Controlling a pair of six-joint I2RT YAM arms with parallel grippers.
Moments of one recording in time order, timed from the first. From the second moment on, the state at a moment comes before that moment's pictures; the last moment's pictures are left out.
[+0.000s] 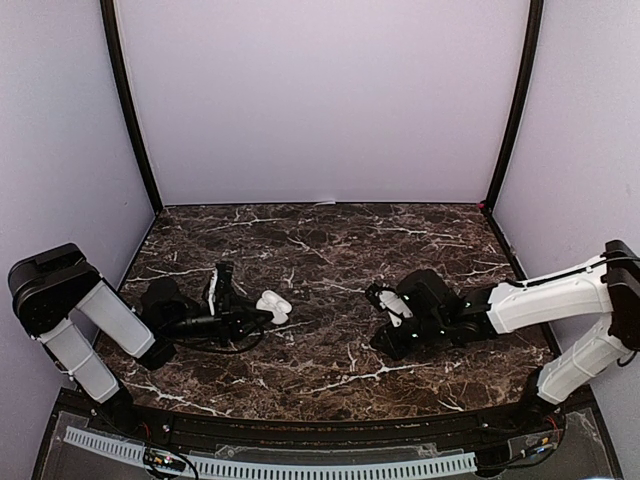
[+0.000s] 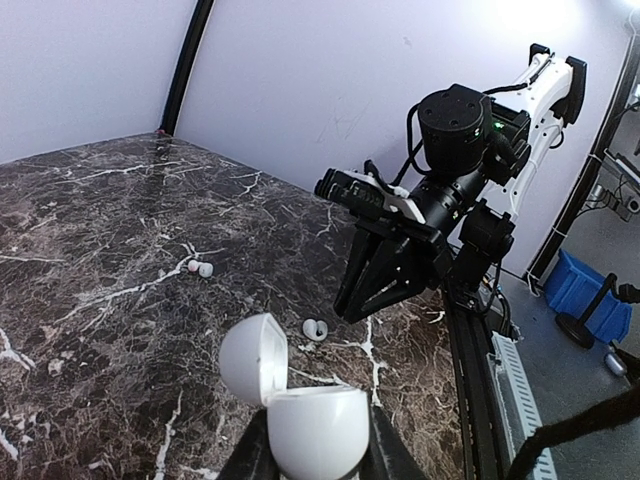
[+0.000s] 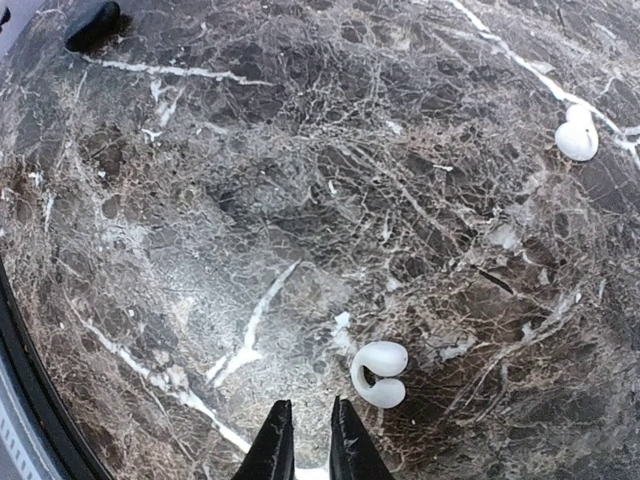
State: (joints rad) left arm -0.62 1.61 0.23 1.35 0.70 -0.33; right arm 0.97 1.42 0.65 -0.11 -0.07 0.33
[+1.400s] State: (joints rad) left arm -0.62 1.59 0.24 1.30 0.71 -0.32; right arm 0.96 1.56 0.73 -0.18 0.09 0.34
